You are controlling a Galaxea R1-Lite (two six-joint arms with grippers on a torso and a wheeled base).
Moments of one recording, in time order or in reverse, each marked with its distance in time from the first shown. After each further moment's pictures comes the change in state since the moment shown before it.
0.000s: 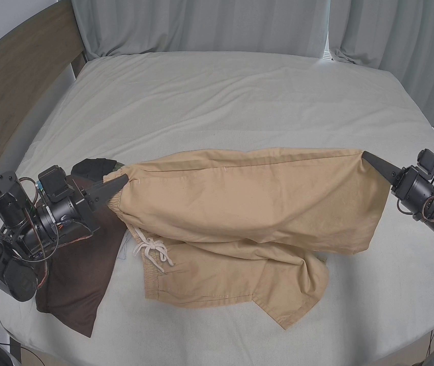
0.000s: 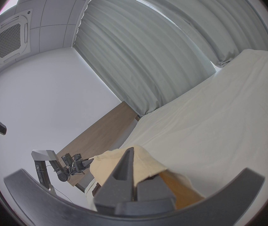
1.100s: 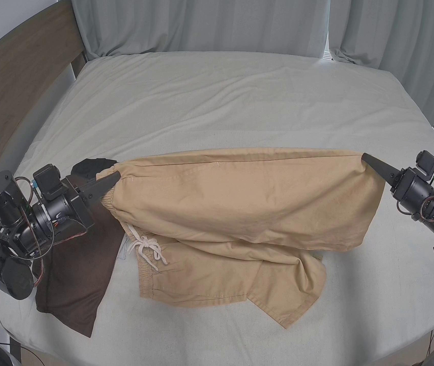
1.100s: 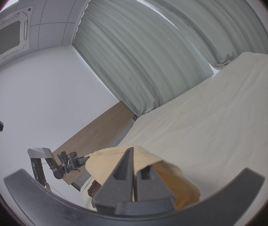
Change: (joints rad) left arm 0.040 -0.005 0.000 0.001 0.016 0.012; right arm -0.017 0.024 -0.005 0.000 0.000 -0.031
